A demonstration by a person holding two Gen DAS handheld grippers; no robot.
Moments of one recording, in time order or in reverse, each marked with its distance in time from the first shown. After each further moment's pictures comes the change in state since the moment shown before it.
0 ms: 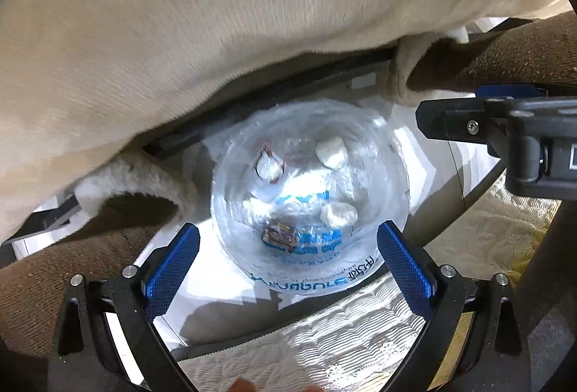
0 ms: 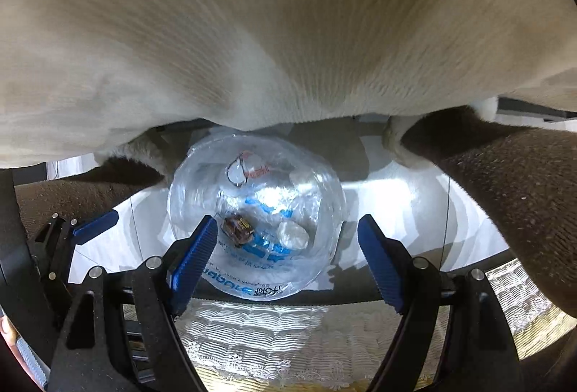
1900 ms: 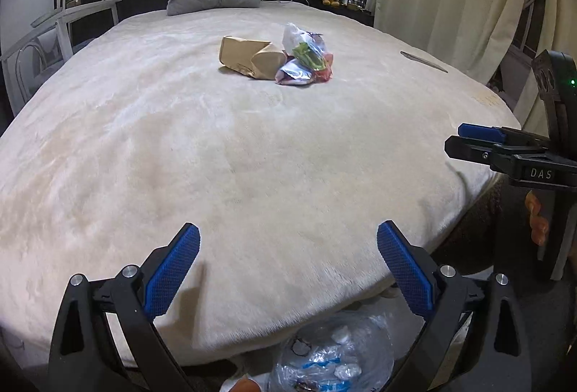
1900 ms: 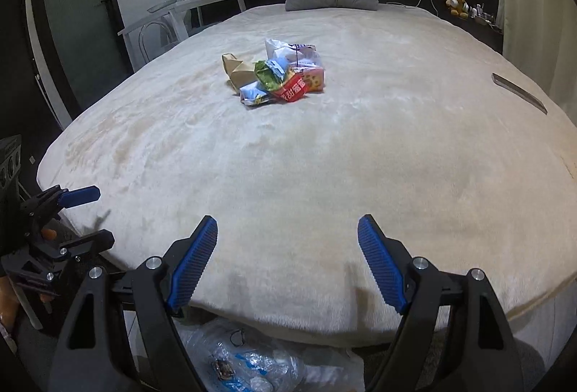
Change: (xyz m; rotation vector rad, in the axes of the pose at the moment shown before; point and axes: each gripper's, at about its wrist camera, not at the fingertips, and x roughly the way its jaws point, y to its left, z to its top) left arm -0.208 0.083 0.033 -0.026 -0.756 -0.047; right arm -0.212 0.008 0.045 -0.314 -0.755 0.074
